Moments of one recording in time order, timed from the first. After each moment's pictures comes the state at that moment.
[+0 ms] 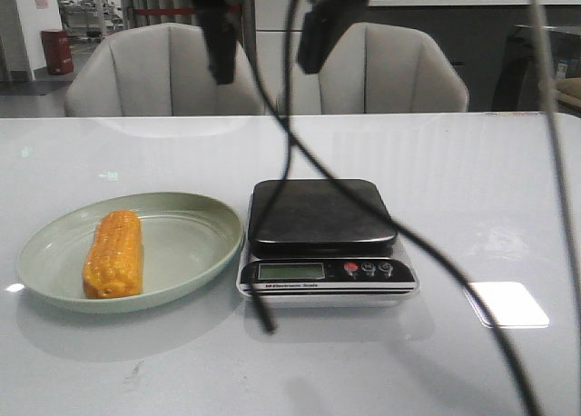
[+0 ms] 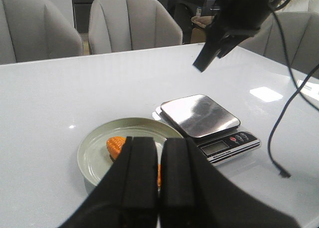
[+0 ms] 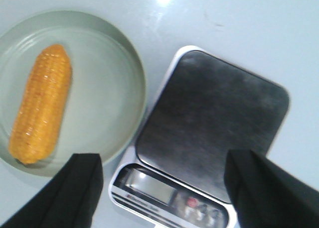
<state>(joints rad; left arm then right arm) -0.68 -0.01 -0.36 0.29 0.60 -0.35 0.68 1.83 -1.75 -0.15 1.04 0.32</state>
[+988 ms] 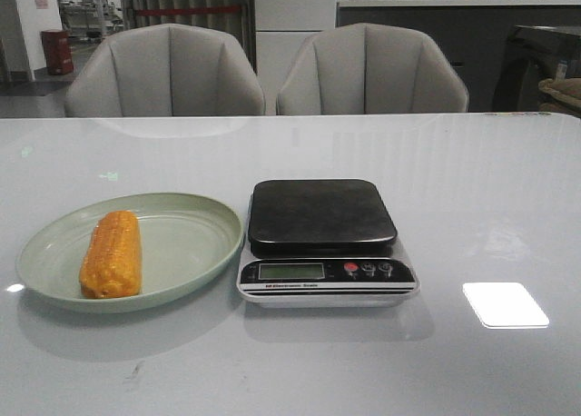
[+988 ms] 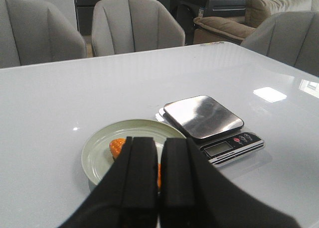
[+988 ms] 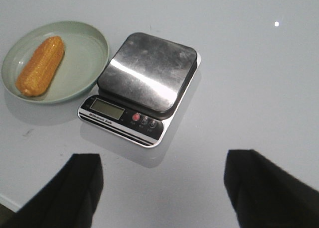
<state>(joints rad) -0.68 -0.01 -0.36 0.30 0.59 -0.35 0.50 0.65 -0.62 -0.04 0.56 0.16</state>
